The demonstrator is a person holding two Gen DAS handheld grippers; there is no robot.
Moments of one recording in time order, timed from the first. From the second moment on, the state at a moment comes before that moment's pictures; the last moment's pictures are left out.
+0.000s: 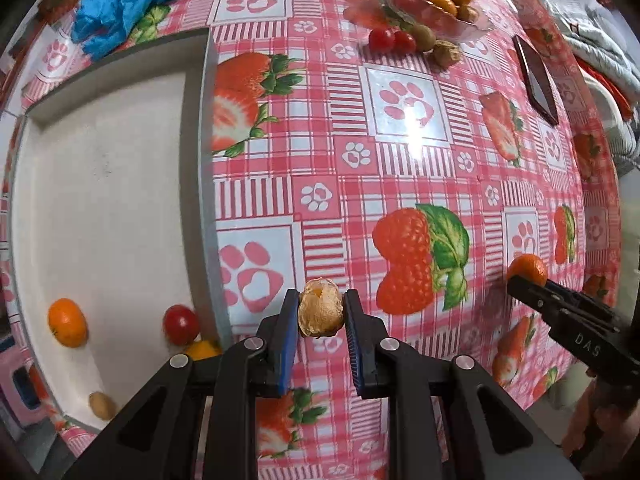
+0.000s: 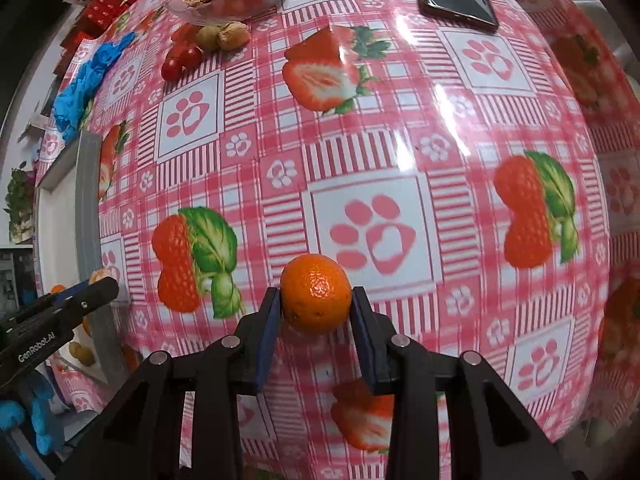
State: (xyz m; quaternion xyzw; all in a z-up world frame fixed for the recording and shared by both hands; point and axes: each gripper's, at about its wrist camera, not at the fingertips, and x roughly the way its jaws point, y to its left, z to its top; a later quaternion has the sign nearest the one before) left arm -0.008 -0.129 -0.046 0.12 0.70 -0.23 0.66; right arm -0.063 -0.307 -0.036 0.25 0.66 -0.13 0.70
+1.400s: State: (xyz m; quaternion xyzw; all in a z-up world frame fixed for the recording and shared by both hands) left arm 0.014 0.009 -0.005 0.08 0.67 -0.15 0.72; right arm 0.011 -0.113 0.034 0.08 0.67 0.03 0.74
